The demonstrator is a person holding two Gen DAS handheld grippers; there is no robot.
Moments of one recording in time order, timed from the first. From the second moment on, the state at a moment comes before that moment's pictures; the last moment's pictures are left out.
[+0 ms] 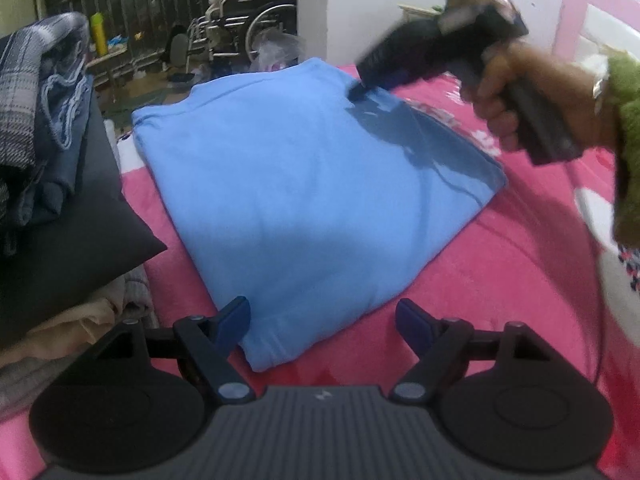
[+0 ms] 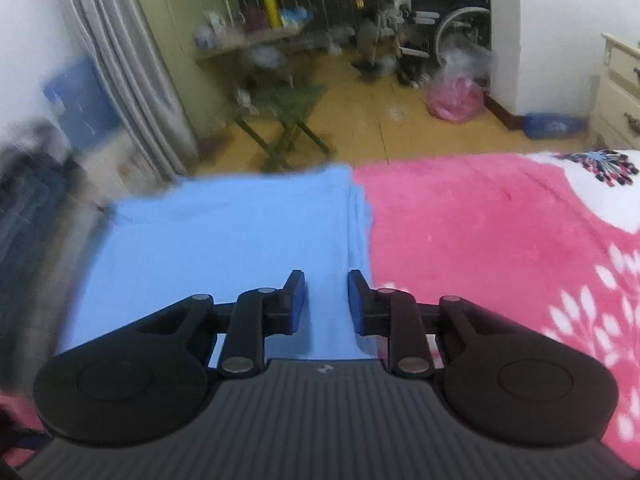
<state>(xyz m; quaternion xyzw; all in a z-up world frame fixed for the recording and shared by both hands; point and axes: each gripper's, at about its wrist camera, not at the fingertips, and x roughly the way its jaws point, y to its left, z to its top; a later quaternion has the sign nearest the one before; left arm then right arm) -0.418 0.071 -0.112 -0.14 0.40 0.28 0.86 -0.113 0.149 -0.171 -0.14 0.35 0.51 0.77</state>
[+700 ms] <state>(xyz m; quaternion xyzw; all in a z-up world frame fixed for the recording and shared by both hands) -0.406 0.041 -0.049 -0.28 0.39 0.44 0.76 -0.261 -0.028 -0.108 -0.24 0.39 0.47 0.75</state>
